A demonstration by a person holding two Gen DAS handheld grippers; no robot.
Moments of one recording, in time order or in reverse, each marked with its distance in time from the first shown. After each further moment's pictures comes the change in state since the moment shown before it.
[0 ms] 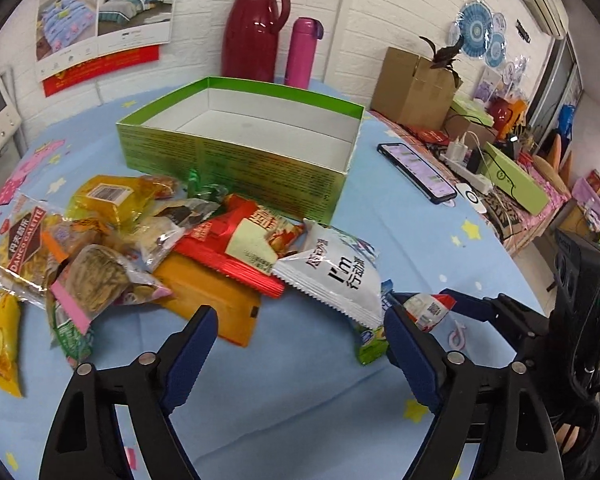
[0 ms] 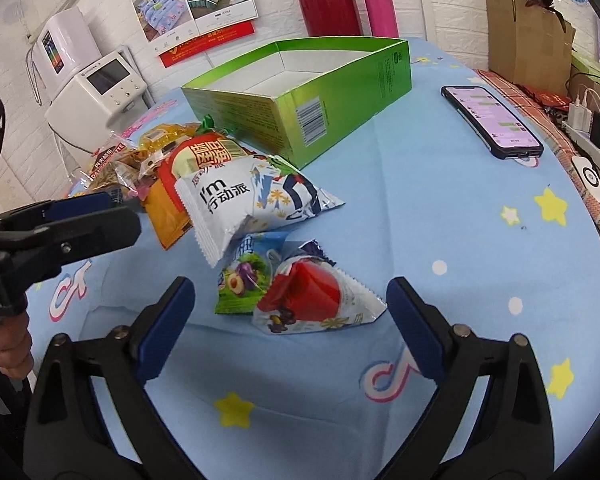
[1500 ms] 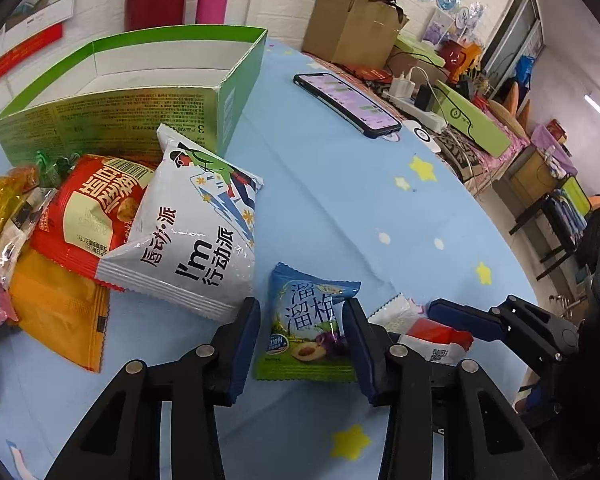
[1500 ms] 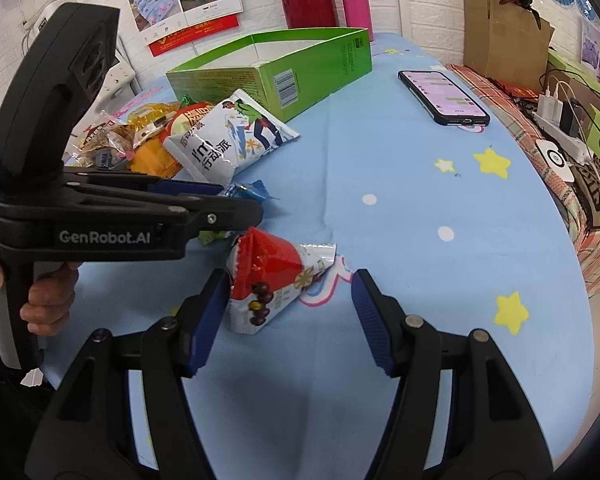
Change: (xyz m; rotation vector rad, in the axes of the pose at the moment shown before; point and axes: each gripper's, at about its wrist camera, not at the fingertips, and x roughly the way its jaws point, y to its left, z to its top) left arm 0.064 -0.056 -0.003 0.115 0.169 -0.159; right arm -0.032 -0.015 -0.036 -0.029 0.012 -0.089
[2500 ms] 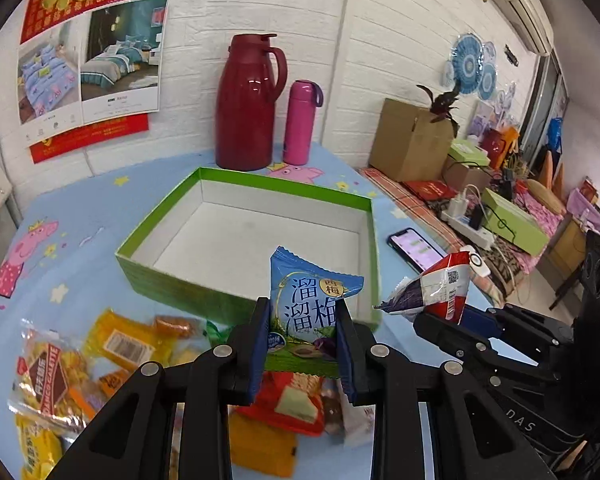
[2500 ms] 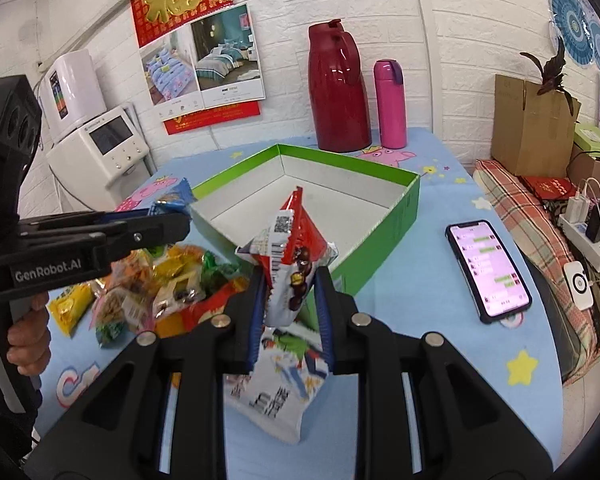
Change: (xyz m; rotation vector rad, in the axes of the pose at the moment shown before) left arm -0.102 0.078 0.091 -0.051 -0.319 0.190; right arm 0.018 0.029 0.147 -0.023 -0.234 0.036
